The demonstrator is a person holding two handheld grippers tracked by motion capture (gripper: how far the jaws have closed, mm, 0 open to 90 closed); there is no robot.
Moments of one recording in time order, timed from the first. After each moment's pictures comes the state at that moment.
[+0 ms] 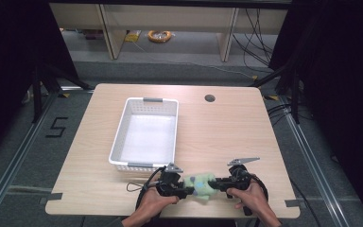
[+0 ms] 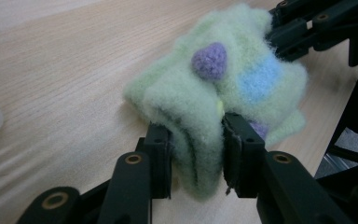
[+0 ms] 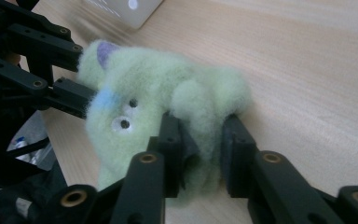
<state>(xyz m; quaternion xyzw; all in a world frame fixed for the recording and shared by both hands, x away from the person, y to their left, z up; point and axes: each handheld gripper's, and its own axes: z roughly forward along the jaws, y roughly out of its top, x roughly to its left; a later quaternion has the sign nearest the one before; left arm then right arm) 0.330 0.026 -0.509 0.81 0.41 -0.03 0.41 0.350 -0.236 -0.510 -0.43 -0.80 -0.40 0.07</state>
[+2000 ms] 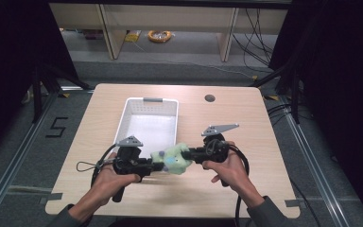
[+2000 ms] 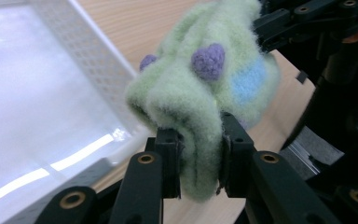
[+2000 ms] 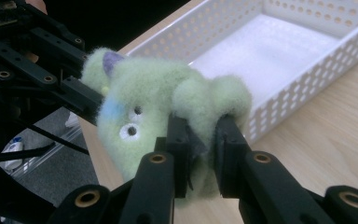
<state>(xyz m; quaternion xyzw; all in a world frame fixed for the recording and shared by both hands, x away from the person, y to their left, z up) 0.341 0.128 -0.397 0.79 0.41 0.01 0.46 0.378 -0.146 -0.390 -0.34 -0.82 -0.46 0.02</state>
